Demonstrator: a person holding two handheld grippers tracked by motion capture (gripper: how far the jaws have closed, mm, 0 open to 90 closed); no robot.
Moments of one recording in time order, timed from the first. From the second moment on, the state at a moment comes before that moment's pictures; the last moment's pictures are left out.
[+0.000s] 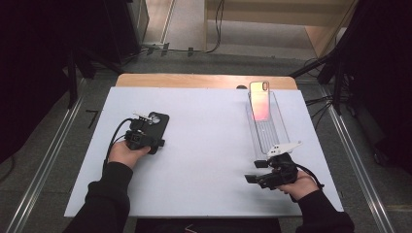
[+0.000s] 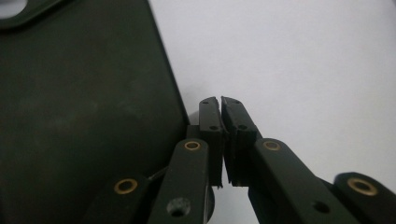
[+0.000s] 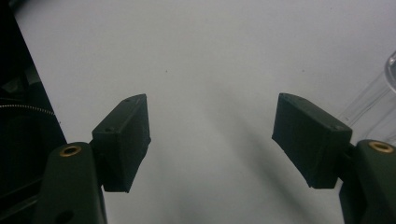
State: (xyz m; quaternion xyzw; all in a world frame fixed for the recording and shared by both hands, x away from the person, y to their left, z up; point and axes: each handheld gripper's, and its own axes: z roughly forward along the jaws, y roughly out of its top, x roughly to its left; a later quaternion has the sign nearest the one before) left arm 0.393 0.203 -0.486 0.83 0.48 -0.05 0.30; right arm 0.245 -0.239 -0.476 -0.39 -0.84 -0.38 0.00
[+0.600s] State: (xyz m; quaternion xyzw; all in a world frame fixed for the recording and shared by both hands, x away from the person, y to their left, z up) left arm 0.365 0.206 -0.456 0.81 0.44 -0.09 0.38; right arm 0.246 -0.240 -0.477 -0.39 -0.84 -0.38 0.01
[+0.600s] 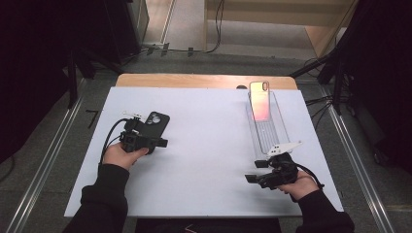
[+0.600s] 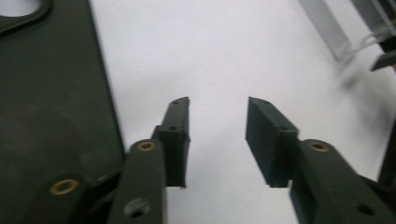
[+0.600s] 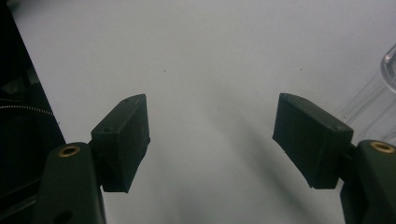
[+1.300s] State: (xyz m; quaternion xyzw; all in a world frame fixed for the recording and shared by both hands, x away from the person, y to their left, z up) left arm 0.307 0.214 -0.452 0.81 0.39 -0.08 0.43; right arm 0.246 -0.239 -0.477 -0.39 -0.84 -0.38 0.00
